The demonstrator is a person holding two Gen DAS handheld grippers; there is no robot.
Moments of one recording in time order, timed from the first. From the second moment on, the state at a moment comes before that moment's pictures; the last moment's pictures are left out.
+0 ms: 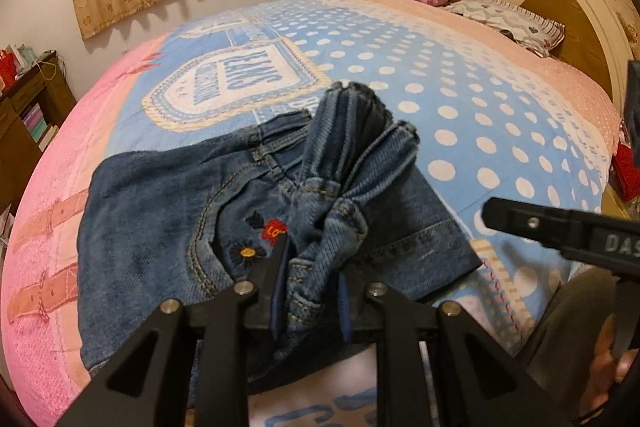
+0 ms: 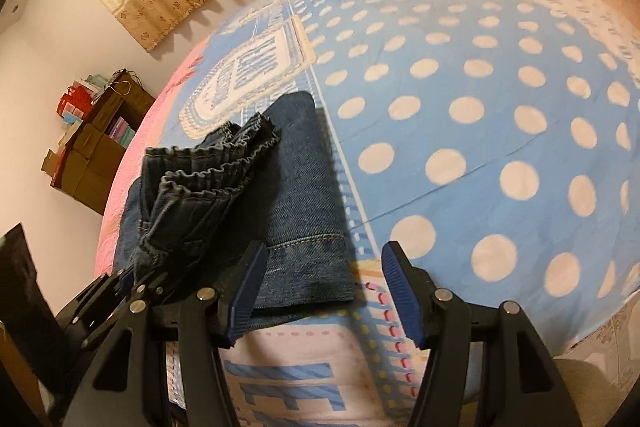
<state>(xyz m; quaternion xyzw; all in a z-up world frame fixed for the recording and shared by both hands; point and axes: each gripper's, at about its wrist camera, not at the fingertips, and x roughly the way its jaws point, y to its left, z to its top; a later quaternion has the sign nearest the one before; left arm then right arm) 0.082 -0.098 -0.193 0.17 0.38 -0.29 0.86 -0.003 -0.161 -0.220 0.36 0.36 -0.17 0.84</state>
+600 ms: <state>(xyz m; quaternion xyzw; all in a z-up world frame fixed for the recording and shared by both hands) 0.031 -0.125 -0.216 0.28 0.34 -0.34 0.83 -0.032 -0.199 -0.234 0.45 0.33 -0.18 0.81</state>
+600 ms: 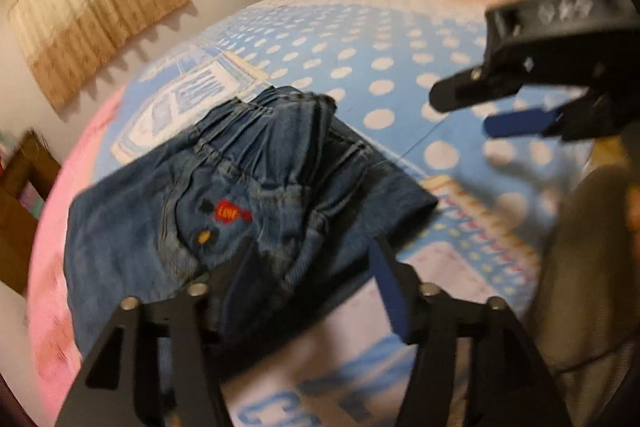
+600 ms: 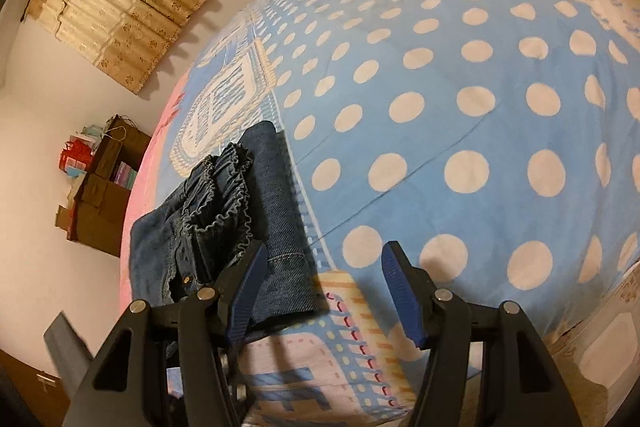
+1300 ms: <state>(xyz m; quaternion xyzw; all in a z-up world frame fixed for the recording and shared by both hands) 0.123 0.015 -0.186 0.13 0.43 -0.09 0.89 0.117 -0.172 -0.248 0.35 0.47 -0.08 0.80</state>
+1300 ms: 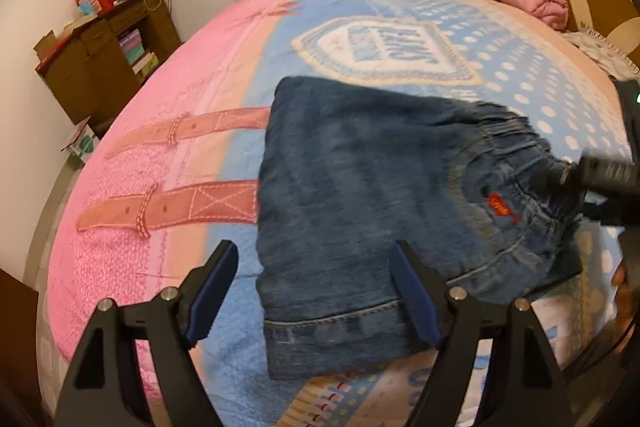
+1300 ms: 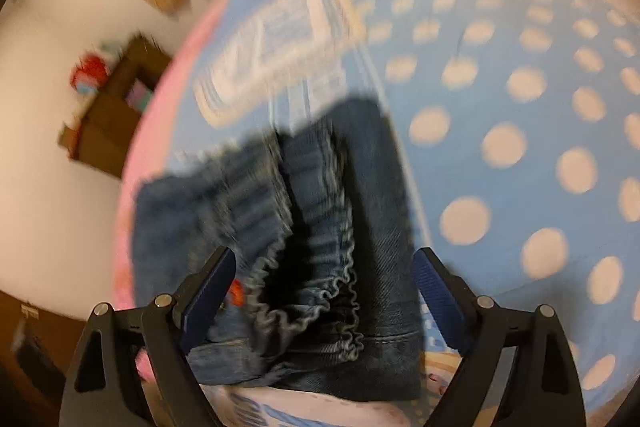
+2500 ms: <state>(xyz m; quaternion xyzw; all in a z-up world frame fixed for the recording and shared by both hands) 0.155 0.054 -0.182 0.08 0.44 -0.10 0.89 0.076 -0.171 -0.185 0.26 0.38 -0.13 0.88</state>
